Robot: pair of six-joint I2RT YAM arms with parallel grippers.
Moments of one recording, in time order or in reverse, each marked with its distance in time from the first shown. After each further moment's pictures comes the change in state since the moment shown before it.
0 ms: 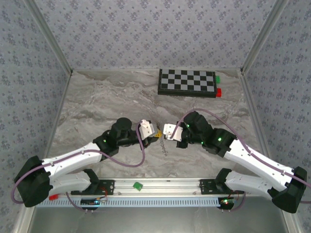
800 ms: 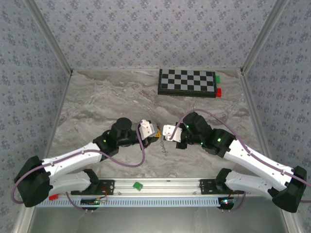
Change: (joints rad) left arm 0.000 0.000 0.000 0.000 0.000 0.000; right arm 0.013 0.001 -0.006 0.007 -0.011 0.000
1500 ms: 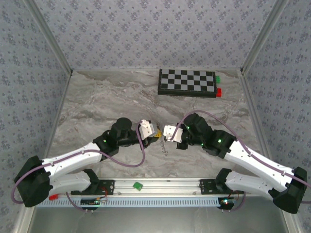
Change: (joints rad) left arm 0.000 0.000 0.000 0.000 0.000 0.000; right arm -0.001 -0.016 -0.025 0.013 0.023 0.003
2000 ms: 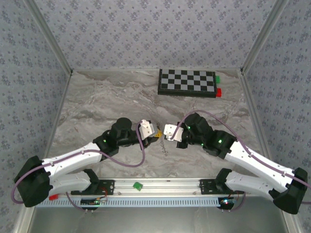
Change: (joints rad) left arm 0.000 0.000 0.000 0.000 0.000 0.000; right arm -0.005 -0.009 -0.009 0.026 0.019 0.000
